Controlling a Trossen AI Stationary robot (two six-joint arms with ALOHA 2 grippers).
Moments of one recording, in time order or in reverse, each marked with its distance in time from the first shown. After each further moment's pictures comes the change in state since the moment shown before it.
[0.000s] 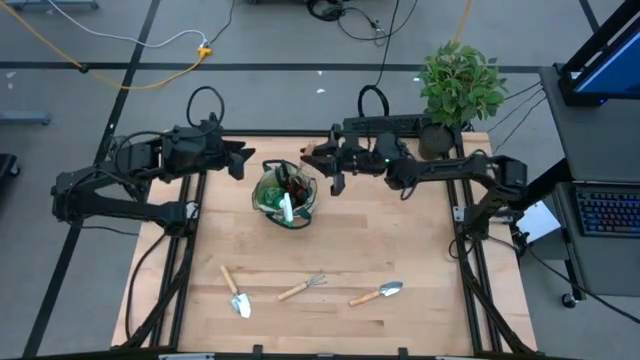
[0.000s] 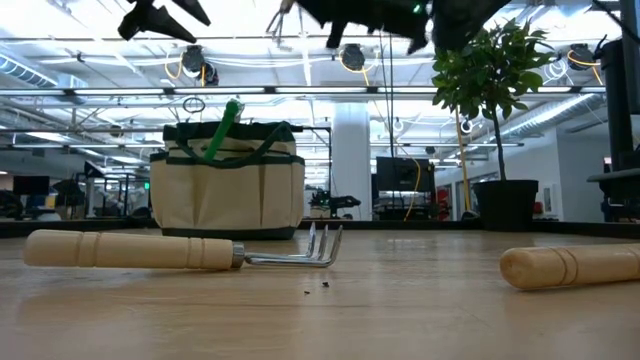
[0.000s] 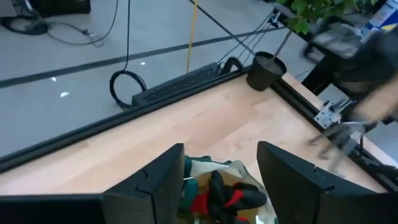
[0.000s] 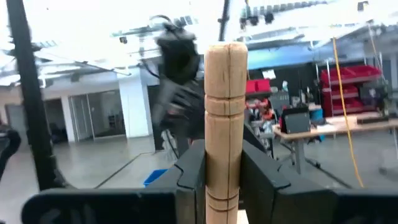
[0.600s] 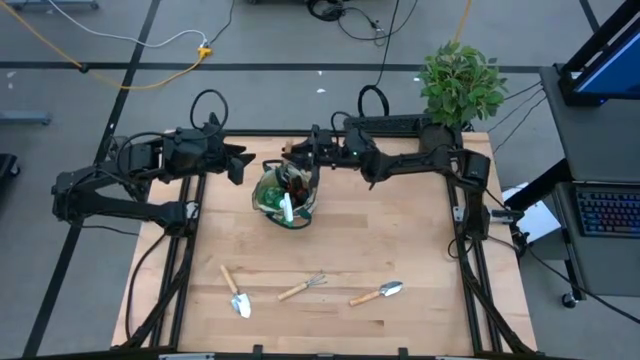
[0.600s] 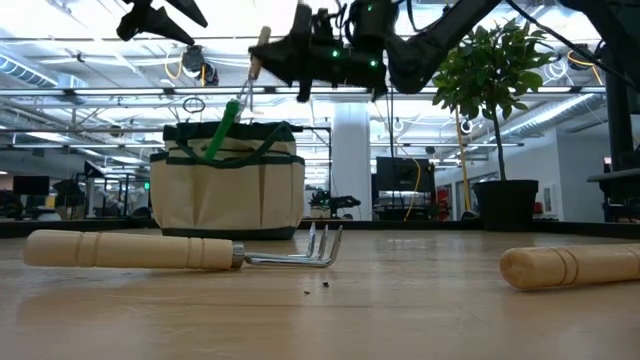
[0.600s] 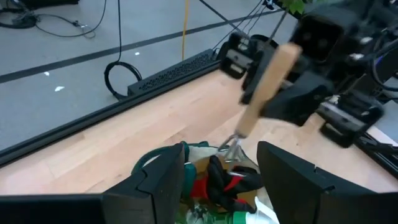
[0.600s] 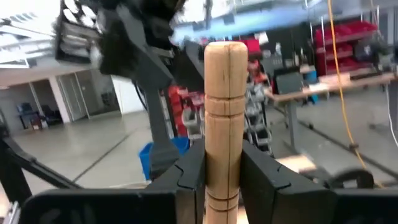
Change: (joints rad) left arm -0.009 0.000 0.000 -0.039 0.040 0.019; right arm -0.071 0.278 0.165 -0.014 -0.072 0.044
